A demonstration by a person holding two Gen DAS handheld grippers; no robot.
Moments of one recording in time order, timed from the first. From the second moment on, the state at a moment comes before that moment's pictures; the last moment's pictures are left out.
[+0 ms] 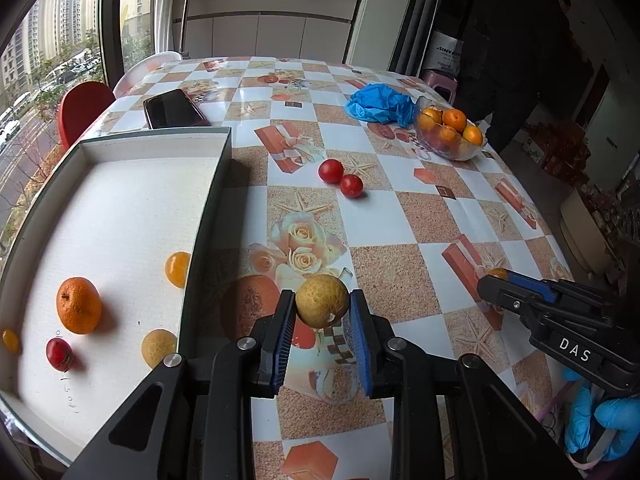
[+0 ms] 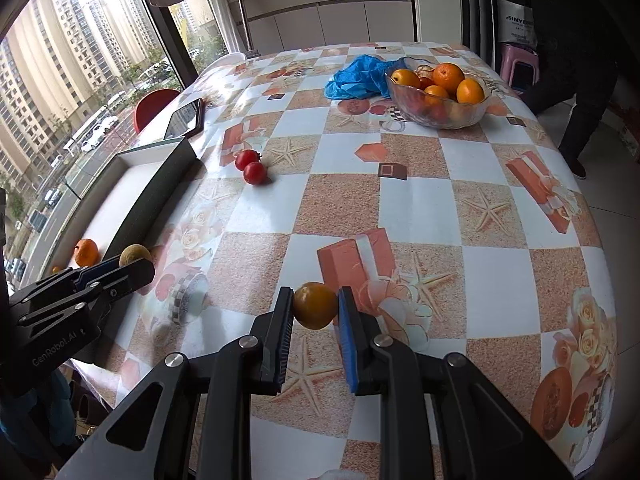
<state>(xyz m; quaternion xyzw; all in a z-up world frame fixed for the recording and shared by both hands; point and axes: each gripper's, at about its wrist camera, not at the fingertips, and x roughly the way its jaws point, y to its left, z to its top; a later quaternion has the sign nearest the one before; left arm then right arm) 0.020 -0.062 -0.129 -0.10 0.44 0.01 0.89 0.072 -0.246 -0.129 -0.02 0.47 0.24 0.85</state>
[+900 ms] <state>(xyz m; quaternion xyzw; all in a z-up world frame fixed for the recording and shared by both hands) -0.026 0.096 -0.121 -0.14 0.38 0.16 0.90 0.050 -0.033 -0.109 -0.09 0.46 0.38 0.79</state>
